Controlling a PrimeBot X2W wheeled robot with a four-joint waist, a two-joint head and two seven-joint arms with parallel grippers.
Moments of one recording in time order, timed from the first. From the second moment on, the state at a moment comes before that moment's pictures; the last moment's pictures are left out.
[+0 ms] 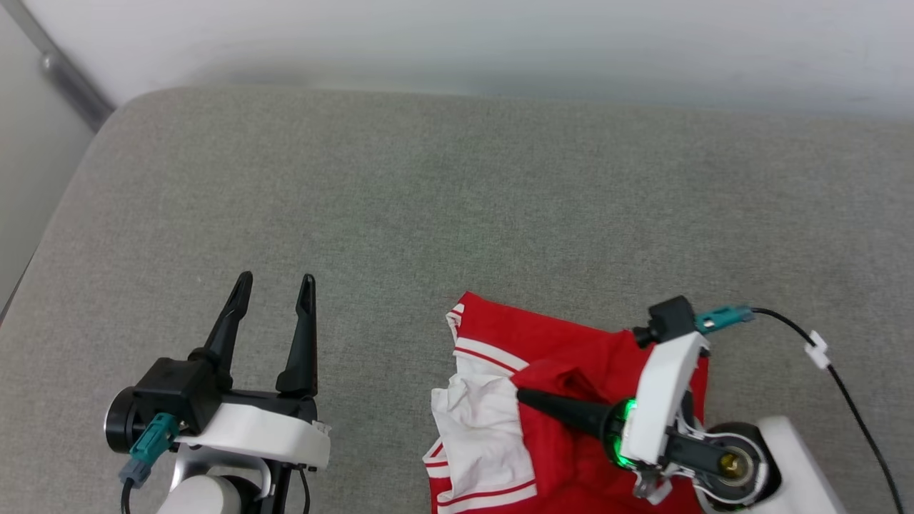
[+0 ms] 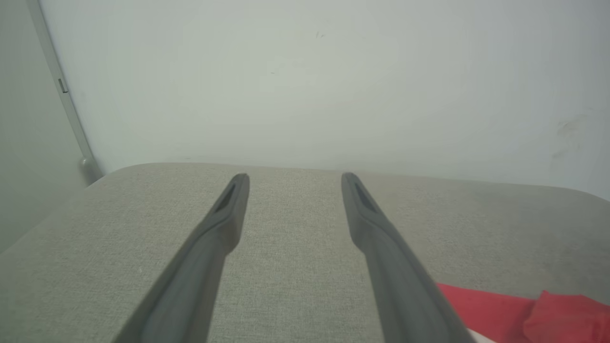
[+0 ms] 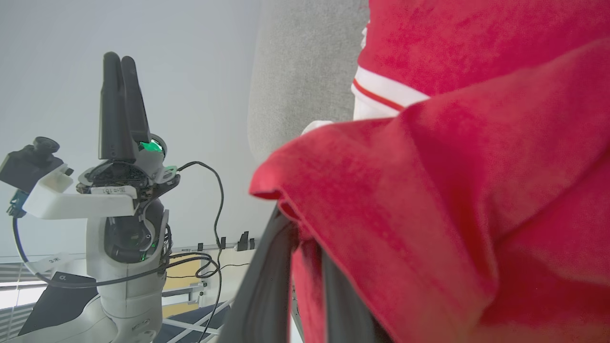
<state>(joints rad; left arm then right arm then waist) -0.11 0.36 -0.33 -0.10 -0.47 0.20 -0.23 -0.24 -0.05 0.20 0.19 1.10 0.13 0.86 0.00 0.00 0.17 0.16</state>
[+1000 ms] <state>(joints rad) -0.12 0.36 -0.32 -0.07 -0.45 0.21 -0.25 -0.42 -0.28 0.60 0.14 0.77 0.13 0.59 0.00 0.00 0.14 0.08</state>
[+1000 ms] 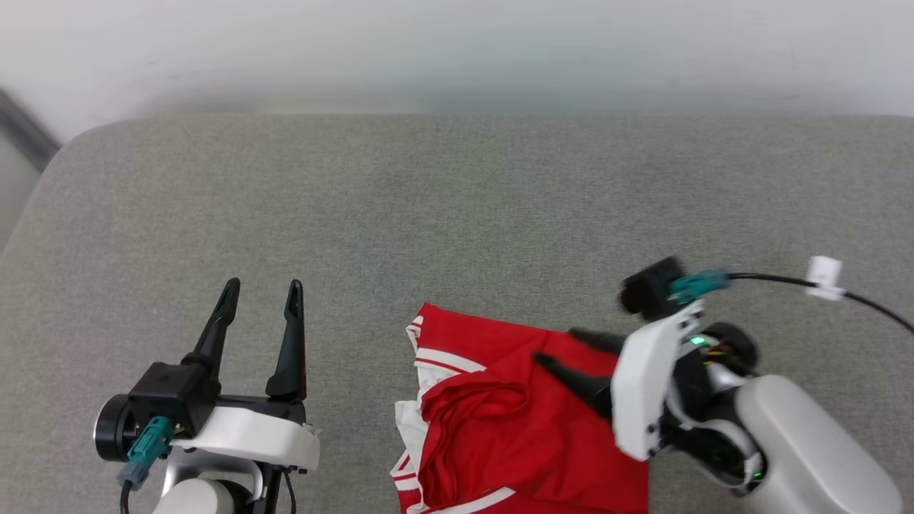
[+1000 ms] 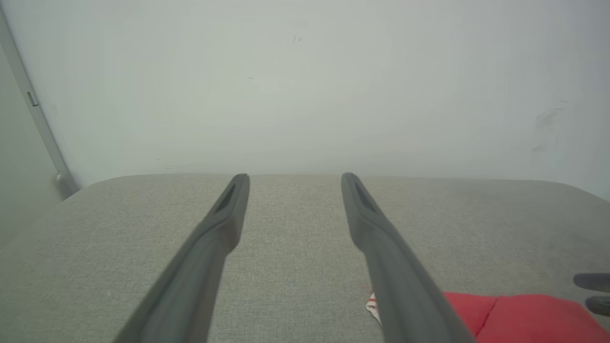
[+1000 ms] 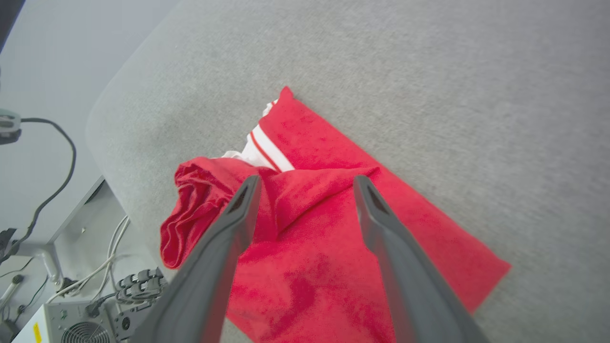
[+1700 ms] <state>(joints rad) -0.05 0.36 -0.28 -0.03 -0.47 0.24 -0.26 -0.12 -0.19 -0.07 -0.04 0.24 0.13 0.09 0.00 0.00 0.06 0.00</state>
